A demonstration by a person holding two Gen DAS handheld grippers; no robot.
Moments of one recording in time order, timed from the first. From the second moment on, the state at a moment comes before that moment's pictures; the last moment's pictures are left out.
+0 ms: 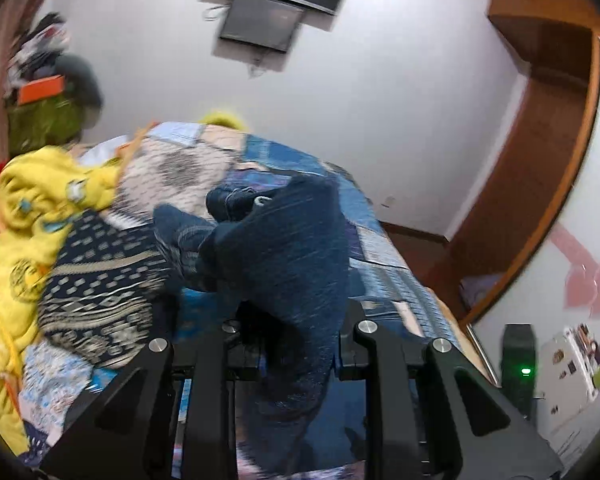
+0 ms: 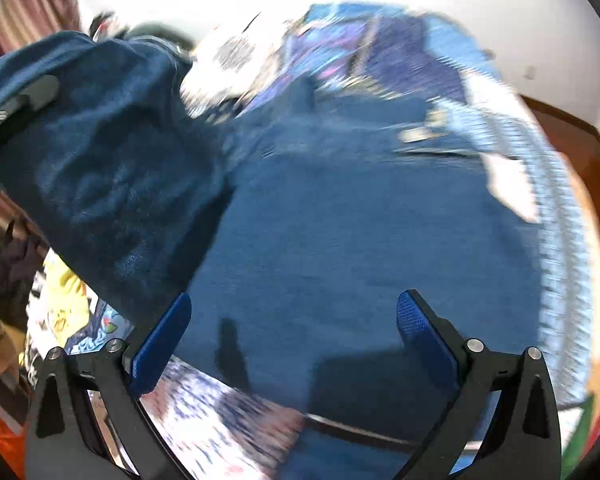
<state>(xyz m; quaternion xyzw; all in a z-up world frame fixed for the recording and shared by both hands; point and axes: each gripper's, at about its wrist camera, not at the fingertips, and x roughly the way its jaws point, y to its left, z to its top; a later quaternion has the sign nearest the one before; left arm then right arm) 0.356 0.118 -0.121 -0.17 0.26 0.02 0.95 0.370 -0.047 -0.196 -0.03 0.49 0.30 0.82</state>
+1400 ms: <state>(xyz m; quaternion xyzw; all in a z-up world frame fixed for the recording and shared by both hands) 0.357 0.046 -0.187 0.00 0.43 0.00 0.90 0.371 -0.187 -0.197 -0.02 0.47 0.14 0.87</state>
